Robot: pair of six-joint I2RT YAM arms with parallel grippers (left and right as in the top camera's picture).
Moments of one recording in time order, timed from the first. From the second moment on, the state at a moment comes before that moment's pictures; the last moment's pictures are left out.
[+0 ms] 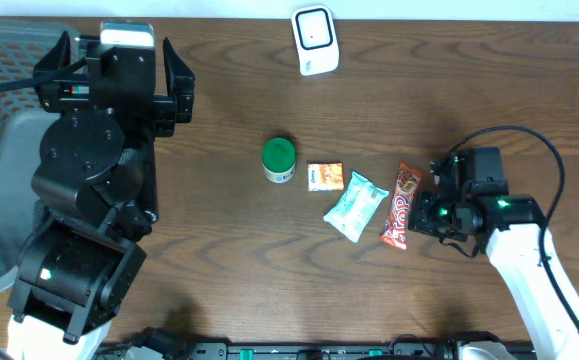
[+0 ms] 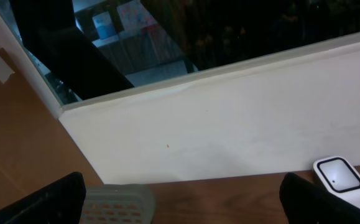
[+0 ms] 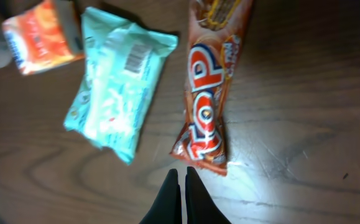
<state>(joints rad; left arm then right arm) -0.40 1.04 1.43 -0.44 -0.56 0.25 0.07 1.27 0.81 -0.81 -0.27 0.34</state>
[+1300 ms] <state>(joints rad) -0.40 1.04 1.43 -0.44 -0.56 0.25 0.14 1.60 0.81 -0.67 -0.23 0.39</state>
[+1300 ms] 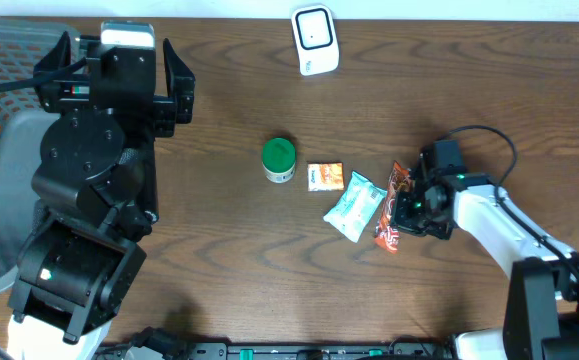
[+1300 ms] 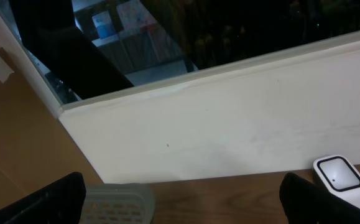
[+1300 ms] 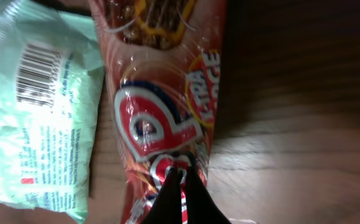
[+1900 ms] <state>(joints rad) -0.40 1.04 1.43 -0.44 -0.56 0.25 0.18 1.58 0.95 -0.86 -0.27 0.41</state>
